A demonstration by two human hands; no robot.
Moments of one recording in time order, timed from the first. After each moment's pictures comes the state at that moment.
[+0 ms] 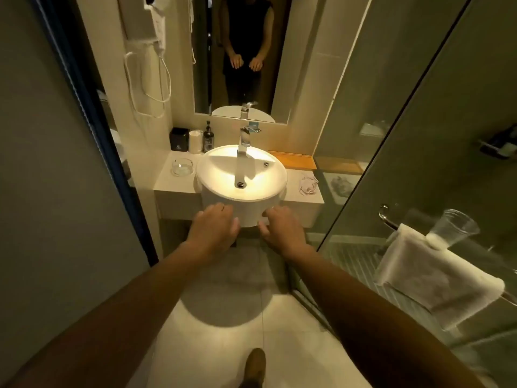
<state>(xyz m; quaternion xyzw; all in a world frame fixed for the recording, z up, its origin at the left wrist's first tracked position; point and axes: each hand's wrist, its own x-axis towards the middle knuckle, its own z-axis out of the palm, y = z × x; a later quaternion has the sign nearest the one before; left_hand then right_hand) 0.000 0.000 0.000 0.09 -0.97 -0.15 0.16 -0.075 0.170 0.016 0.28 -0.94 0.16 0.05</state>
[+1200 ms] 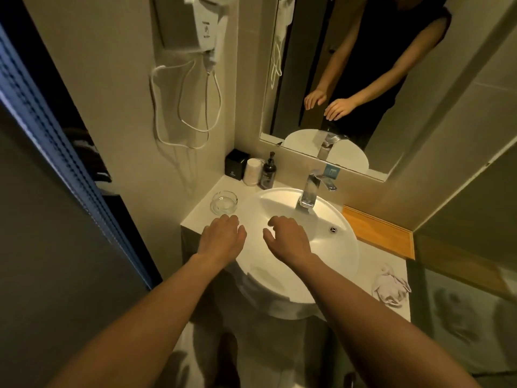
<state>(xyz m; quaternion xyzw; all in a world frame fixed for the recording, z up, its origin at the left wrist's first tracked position) -0.268 -0.152 -0.044 0.37 -0.91 -0.16 0.11 -0.402 -0.040 -0.041 0.44 -0.88 0.17 -0.05</state>
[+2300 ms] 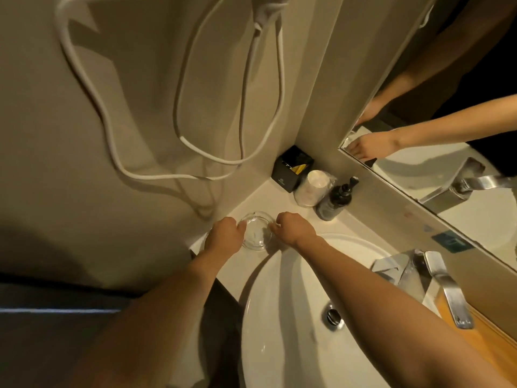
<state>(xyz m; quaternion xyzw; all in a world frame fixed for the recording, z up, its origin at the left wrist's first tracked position) -0.385 -0.388 -0.187 0.61 -0.71 -0.35 0.03 -0.564 -0.342 -0.171 0.51 -0.80 -0.02 -0.29</state>
